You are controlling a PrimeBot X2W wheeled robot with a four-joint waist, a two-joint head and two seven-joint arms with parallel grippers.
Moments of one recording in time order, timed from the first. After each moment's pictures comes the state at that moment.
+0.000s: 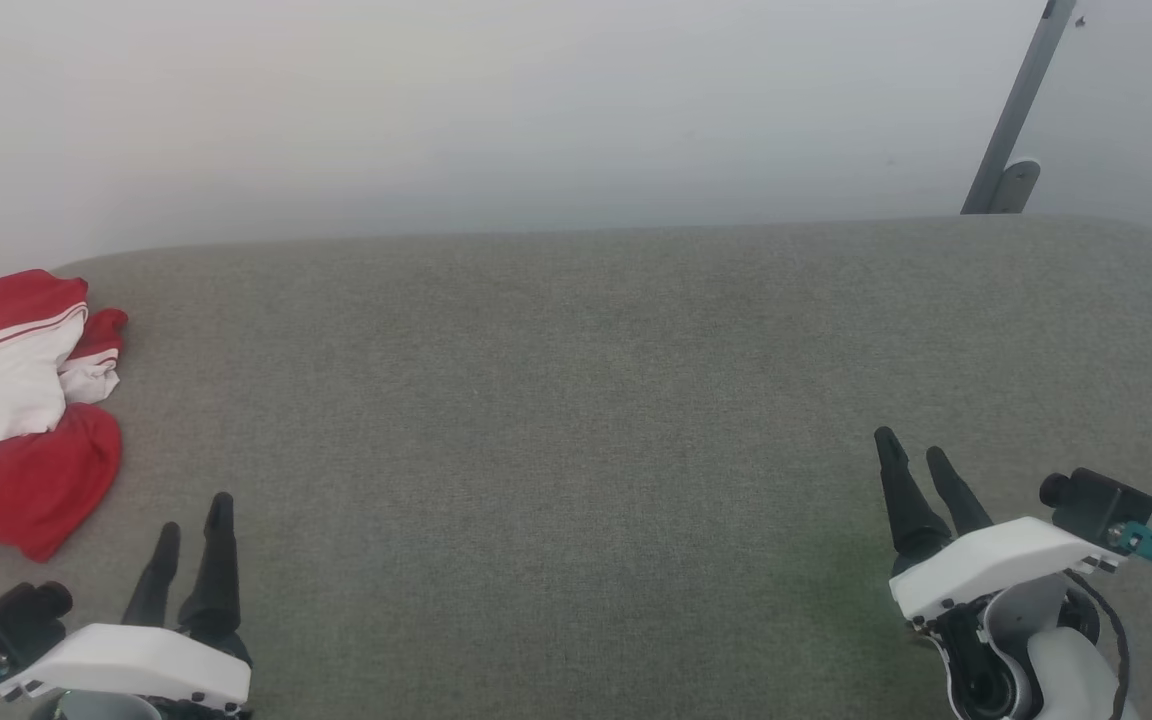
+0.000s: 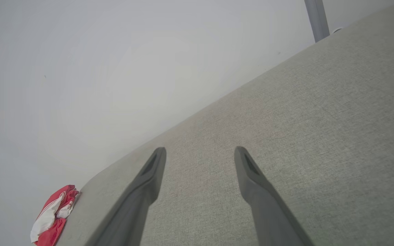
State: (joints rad) left arm 0.00 0.23 0.05 0.19 -0.85 -0.03 -0.10; right arm -0.21 -0.05 0.00 0.42 0.71 0.13 -0.07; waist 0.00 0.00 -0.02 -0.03
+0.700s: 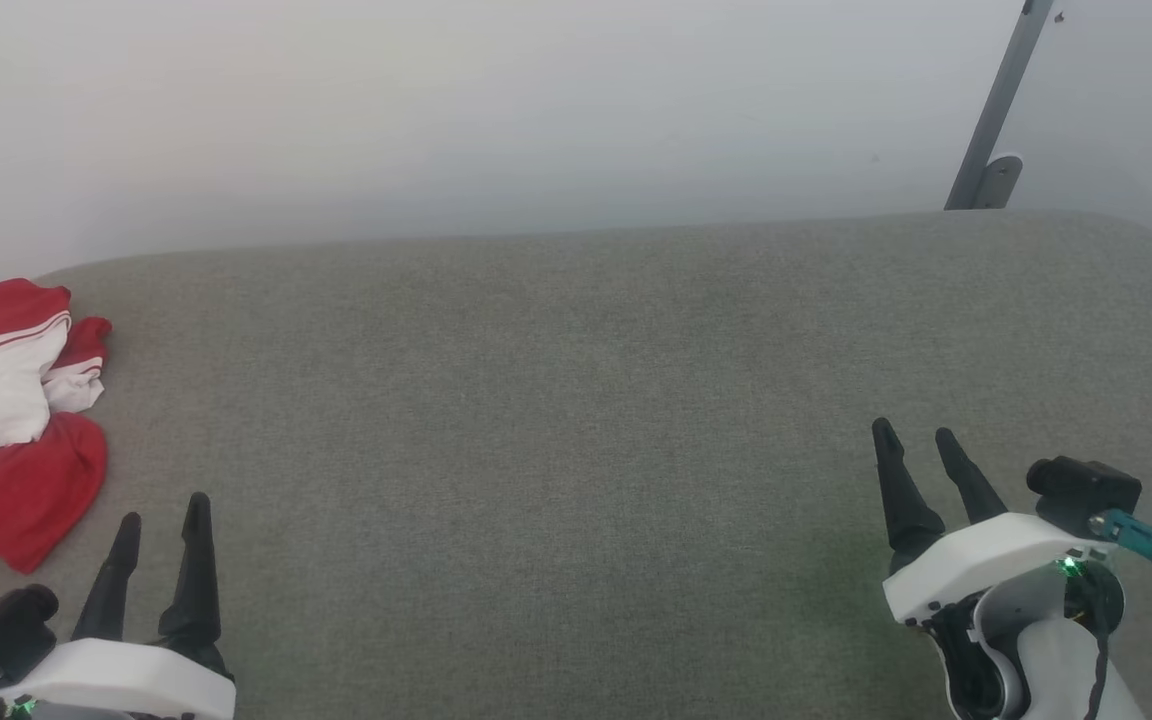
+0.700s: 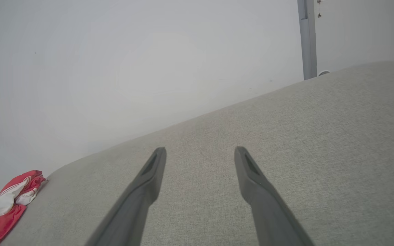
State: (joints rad) left arm 0.03 0.24 0.09 0.15 -0.62 -0.07 -0.16; right arm -0.21 -0.05 -0.01 0.40 0.49 0.13 -0.11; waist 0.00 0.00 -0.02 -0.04
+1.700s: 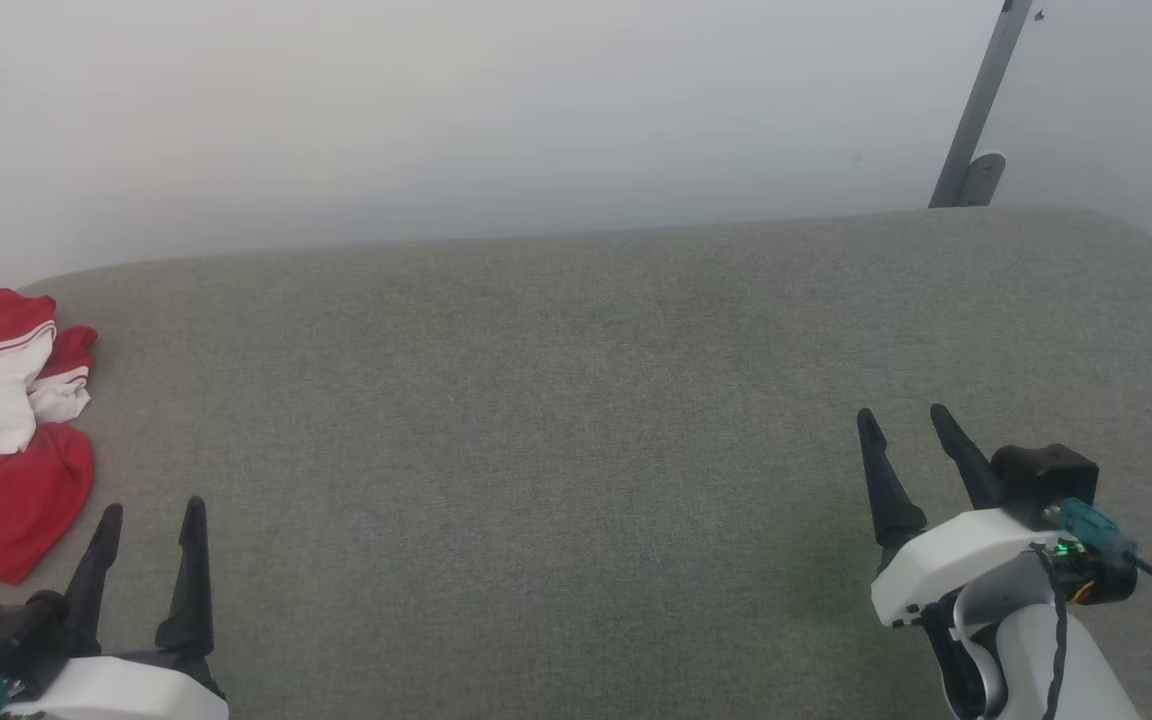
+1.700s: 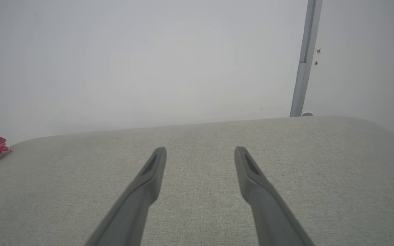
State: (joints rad) left arm 0.06 0.27 0.10 0.11 -0.38 -0.08 -0.22; right arm -0.23 -0.05 0.00 0.39 0.22 0.13 -0.17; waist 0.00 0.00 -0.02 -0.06
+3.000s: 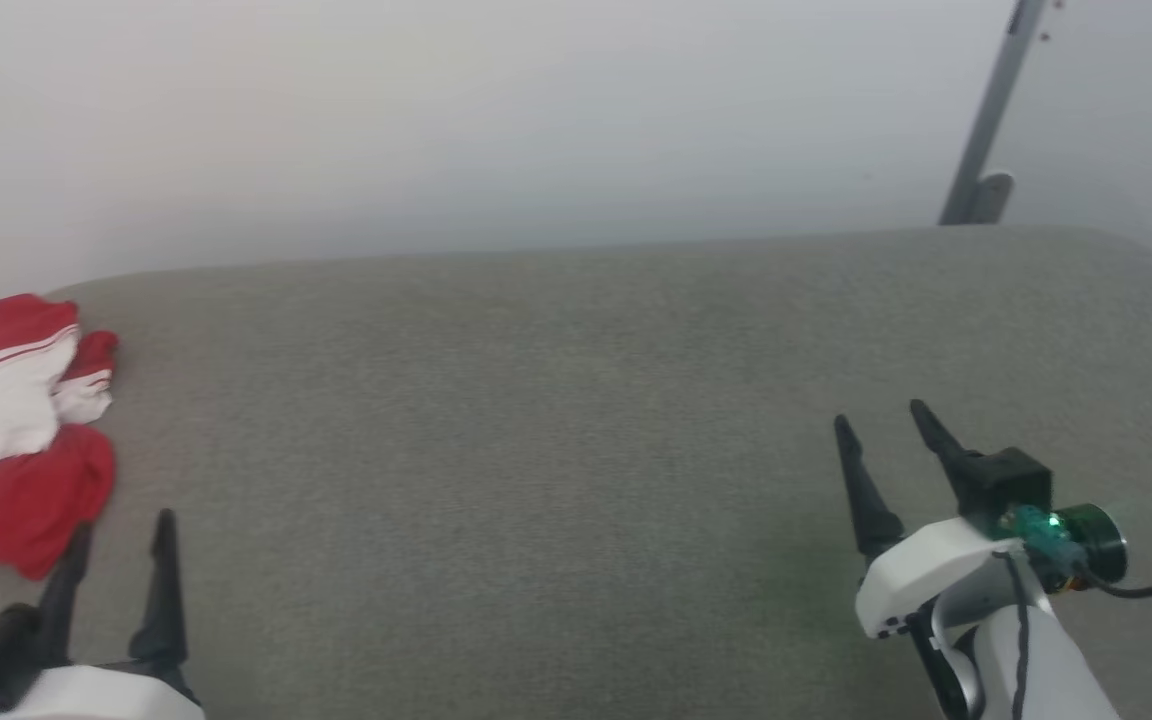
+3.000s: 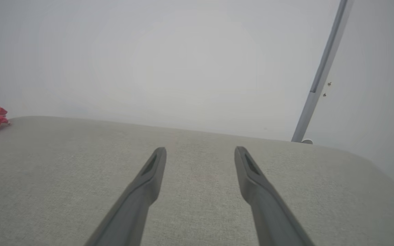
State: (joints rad) left arm 0.08 0.27 0.14 0.13 -0.35 -0.07 -0.23; right arm -0.23 -0.05 0.03 0.40 0.06 0.13 -0.21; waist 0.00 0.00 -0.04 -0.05
